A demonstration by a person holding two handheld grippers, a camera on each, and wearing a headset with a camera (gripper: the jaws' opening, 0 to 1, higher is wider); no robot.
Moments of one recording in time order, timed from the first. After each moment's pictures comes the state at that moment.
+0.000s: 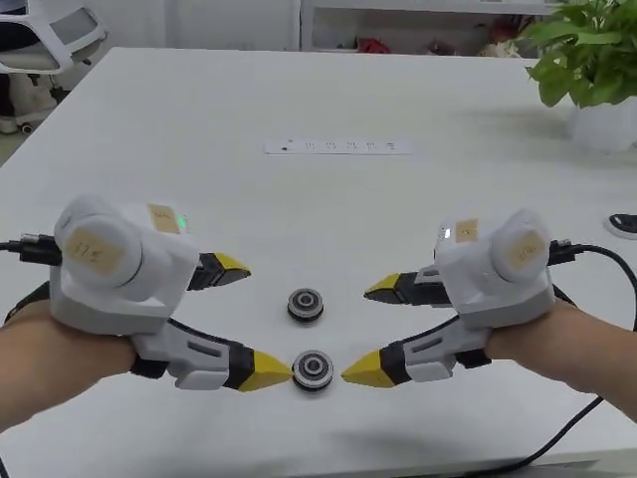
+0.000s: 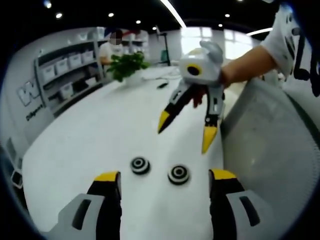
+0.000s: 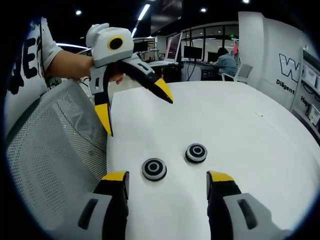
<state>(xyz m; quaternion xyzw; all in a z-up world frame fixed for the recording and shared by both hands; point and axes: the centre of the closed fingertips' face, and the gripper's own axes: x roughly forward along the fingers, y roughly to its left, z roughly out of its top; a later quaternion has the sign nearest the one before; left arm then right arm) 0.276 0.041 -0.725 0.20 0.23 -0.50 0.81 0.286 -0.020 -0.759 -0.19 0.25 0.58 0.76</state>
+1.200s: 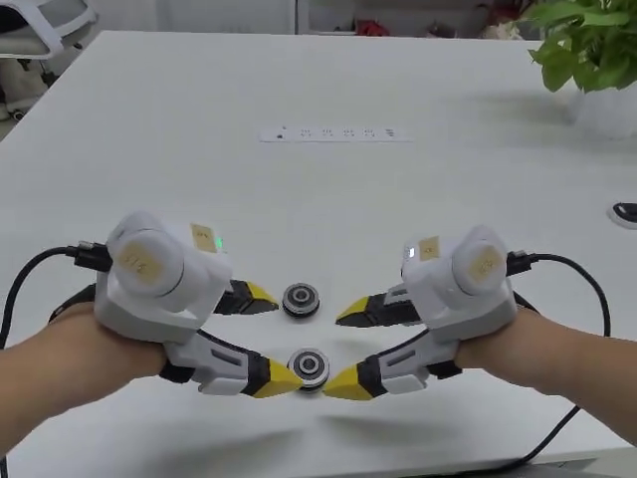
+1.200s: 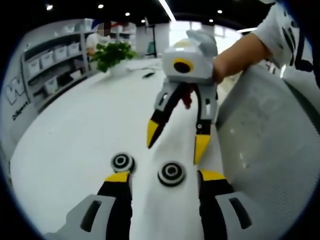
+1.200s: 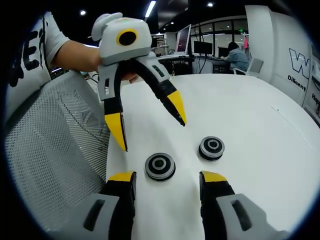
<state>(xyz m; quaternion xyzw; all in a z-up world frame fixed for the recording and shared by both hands) 0.278 0.019 -0.765 0.20 0.27 -0.55 0.76 0.280 -0.003 -0.791 -0.18 0.27 0.61 0.72</state>
